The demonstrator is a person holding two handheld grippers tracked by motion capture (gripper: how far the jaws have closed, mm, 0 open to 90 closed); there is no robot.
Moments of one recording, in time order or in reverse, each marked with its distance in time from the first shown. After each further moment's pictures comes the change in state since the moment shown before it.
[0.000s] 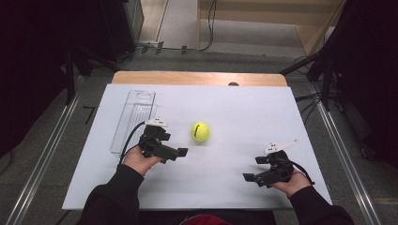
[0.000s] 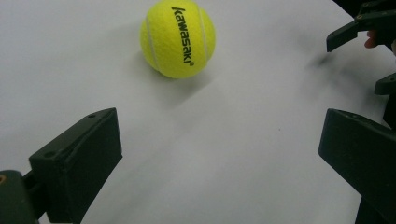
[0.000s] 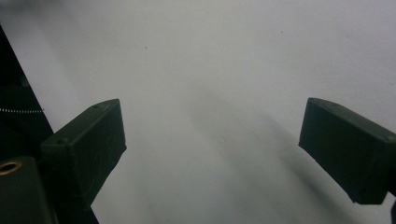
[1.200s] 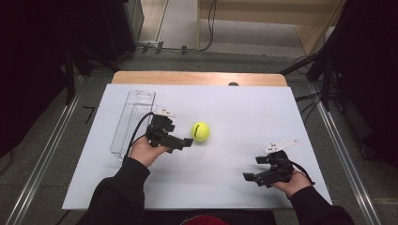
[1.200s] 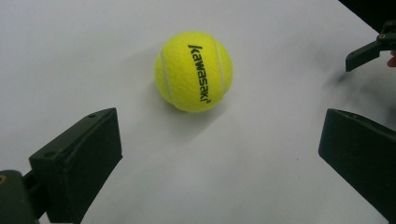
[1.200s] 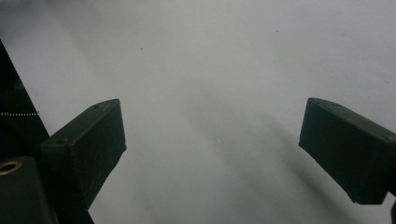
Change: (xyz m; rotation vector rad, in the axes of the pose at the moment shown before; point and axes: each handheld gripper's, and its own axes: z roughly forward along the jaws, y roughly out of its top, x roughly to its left) left arm 0.006 0.028 0.015 -0.006 0.038 0.009; right arm 0.000 -0.001 0.001 0.002 -0.016 0.007
